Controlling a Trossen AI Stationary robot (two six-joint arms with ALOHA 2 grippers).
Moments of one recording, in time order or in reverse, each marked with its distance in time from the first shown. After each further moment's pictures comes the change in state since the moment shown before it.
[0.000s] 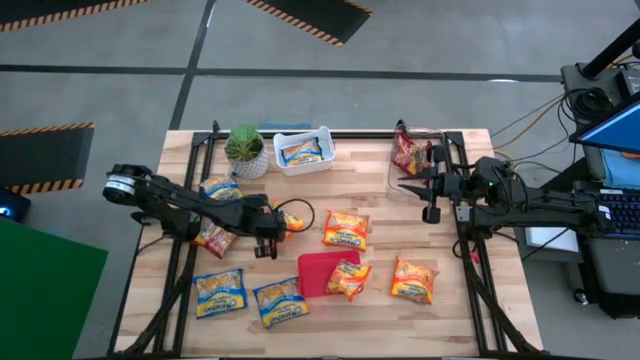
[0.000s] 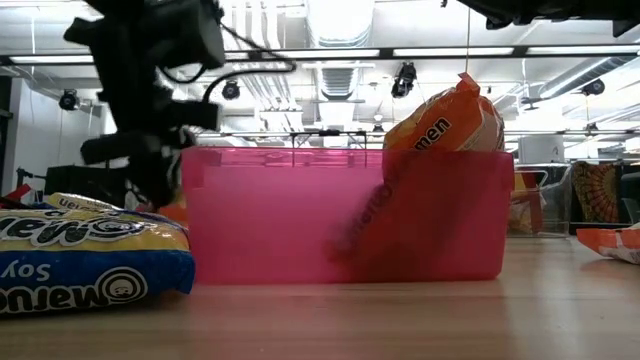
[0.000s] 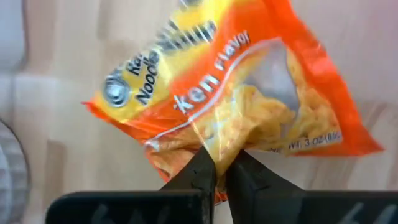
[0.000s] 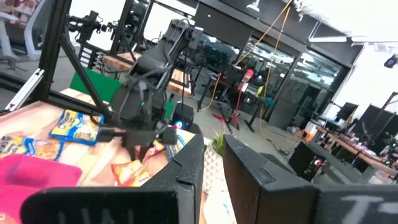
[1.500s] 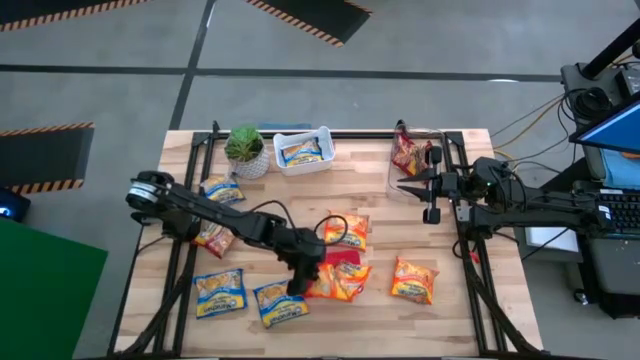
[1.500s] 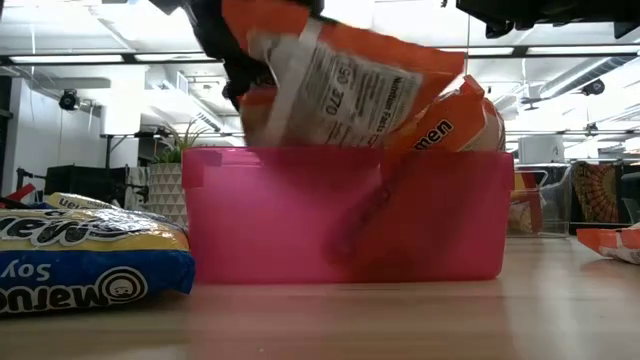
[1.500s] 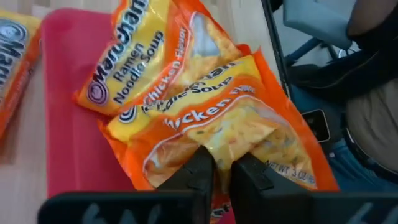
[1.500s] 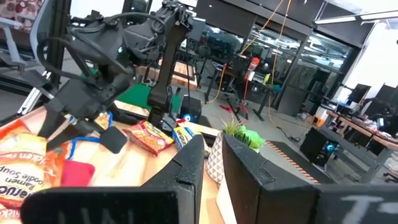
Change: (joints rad) left arm -0.096 0.208 0.335 0.424 0.578 -0.119; right arm 0.000 0.004 -0.001 -0.035 -0.001 0.067
